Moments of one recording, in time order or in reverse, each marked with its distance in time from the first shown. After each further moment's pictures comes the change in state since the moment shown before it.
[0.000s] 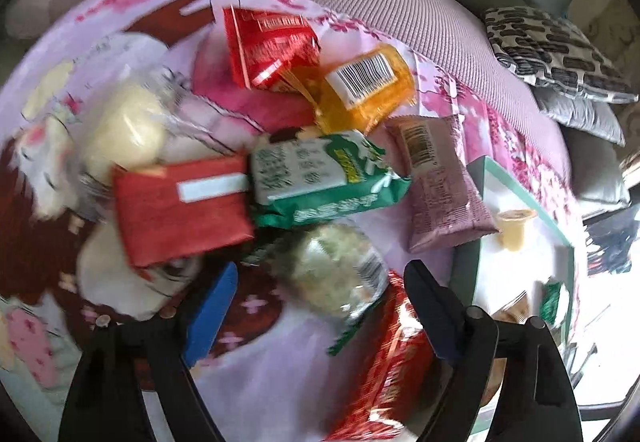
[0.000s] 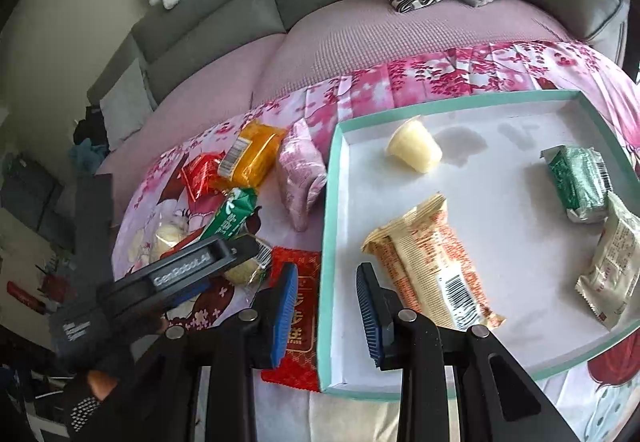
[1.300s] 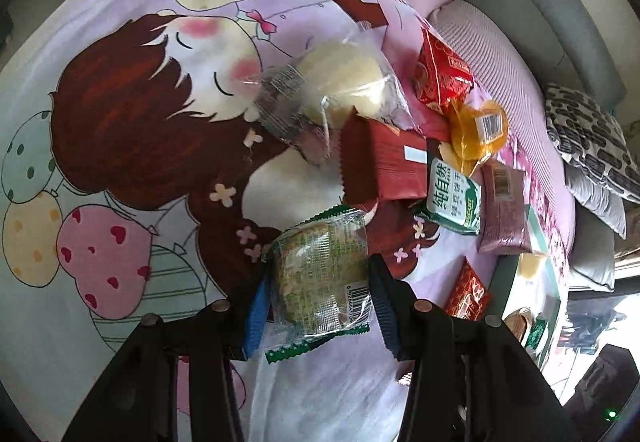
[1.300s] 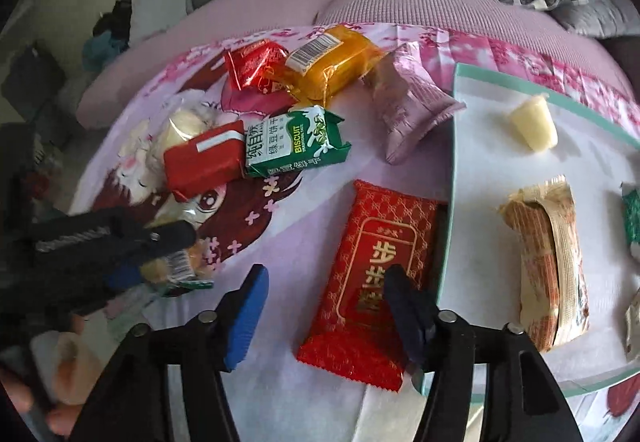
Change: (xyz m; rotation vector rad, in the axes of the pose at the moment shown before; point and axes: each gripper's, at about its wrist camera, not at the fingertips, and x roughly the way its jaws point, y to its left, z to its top) left arm -0.049 0.116 -0.036 -0.313 0.001 0.009; right arm 0.062 0.077 -0.039 -0.335 0.162 -0.080
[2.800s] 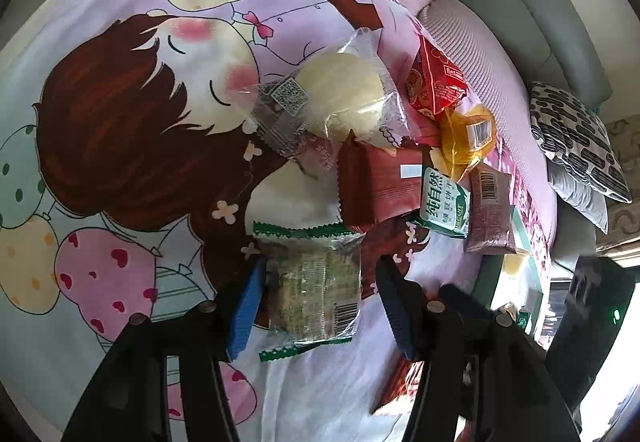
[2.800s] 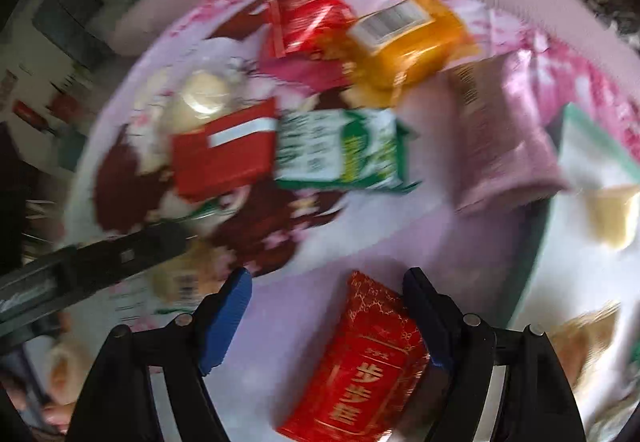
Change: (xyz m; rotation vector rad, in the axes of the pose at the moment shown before) left arm 0.001 0.020 0.018 0.014 0.041 -0.073; right arm 0.040 0.014 0.052 -0.173 0.228 0.172
